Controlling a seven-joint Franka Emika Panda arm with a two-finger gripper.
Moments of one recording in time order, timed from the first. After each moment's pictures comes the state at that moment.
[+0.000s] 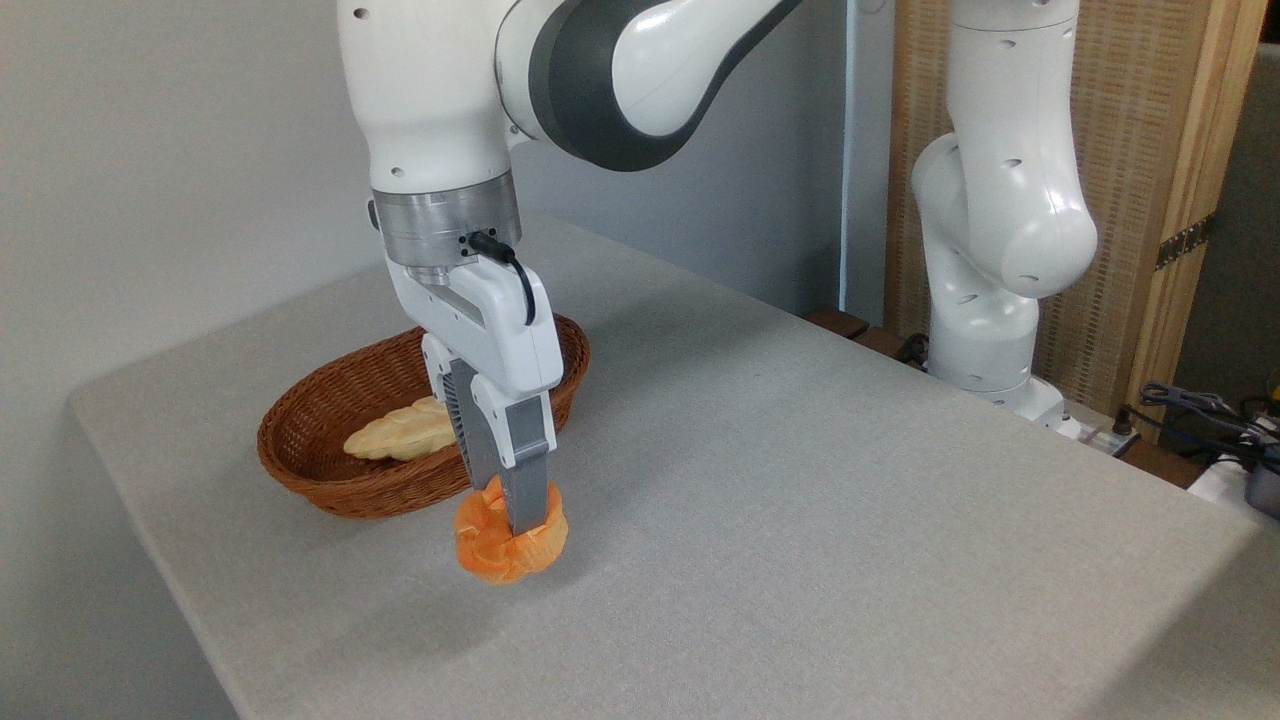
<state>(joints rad) -0.53 0.03 0.46 -1.87 0.08 1.99 0.78</state>
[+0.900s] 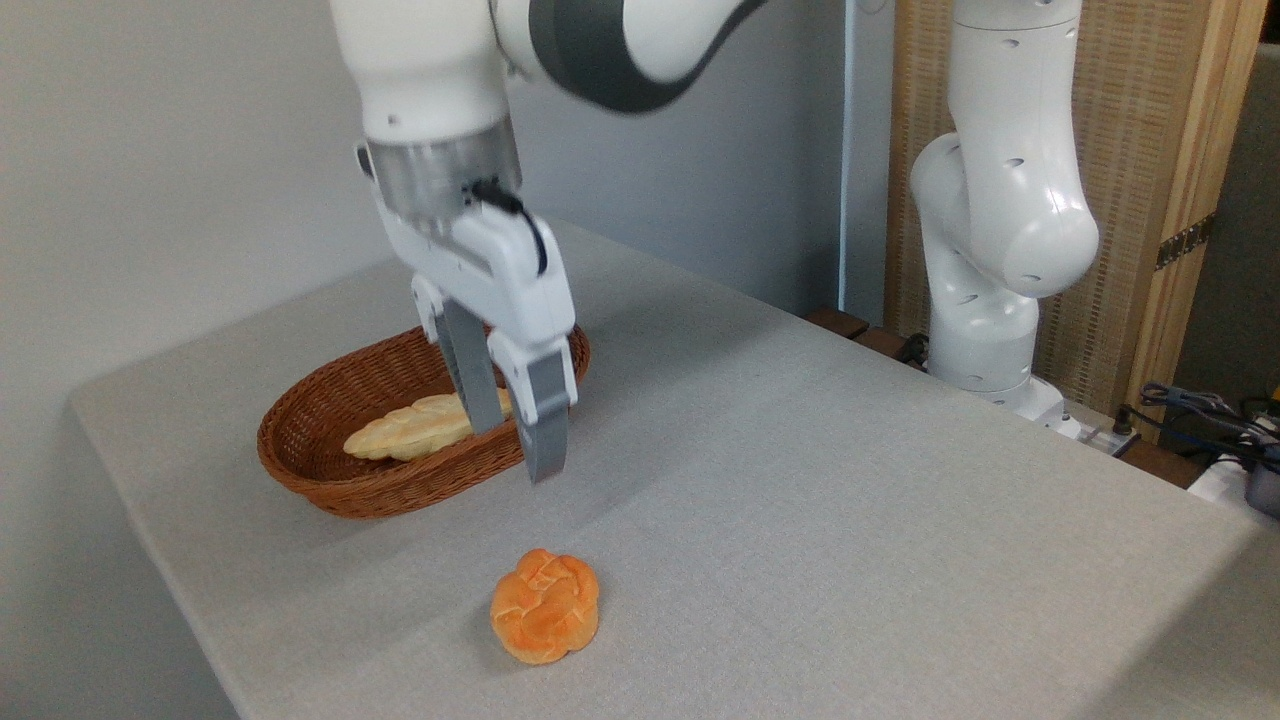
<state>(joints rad) -0.49 0.01 0.44 -1.74 -0.01 1.77 0.78</state>
